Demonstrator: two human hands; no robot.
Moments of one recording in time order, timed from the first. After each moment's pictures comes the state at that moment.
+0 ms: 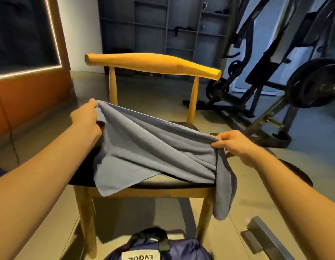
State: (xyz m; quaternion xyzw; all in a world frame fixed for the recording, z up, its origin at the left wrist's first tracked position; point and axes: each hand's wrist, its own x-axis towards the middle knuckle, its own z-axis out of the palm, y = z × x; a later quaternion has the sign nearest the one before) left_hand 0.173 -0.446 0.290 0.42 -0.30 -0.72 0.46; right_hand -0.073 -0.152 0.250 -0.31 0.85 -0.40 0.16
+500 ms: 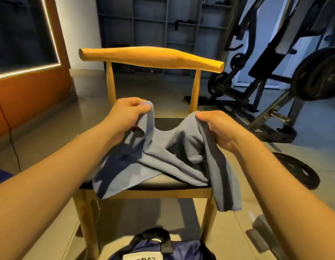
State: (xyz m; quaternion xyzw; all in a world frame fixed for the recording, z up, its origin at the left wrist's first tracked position) left_hand 0.132 -0.397 0.284 0.25 -0.75 -0.53 0.33; right_hand -0.039 -0.209 0.279 -0.26 0.74 -0.58 0.23
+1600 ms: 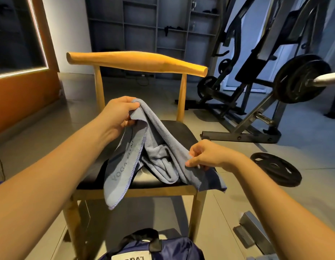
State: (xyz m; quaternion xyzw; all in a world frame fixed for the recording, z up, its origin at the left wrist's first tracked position) left_hand 0.111 -0.390 0.289 0.23 -0.66 -0.64 0.32; right_hand -0.031 -0.154 0.244 -0.41 0.84 -0.26 0.24
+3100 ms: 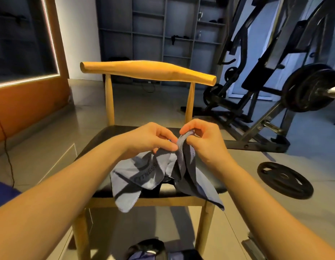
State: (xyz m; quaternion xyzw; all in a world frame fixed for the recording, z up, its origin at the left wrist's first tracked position) left_hand 0.132 -0.350 0.291 0.07 -0.86 -0.50 0.05; right_hand 0.022 -0.193 0.272 -0.45 0.67 -0.59 0.02
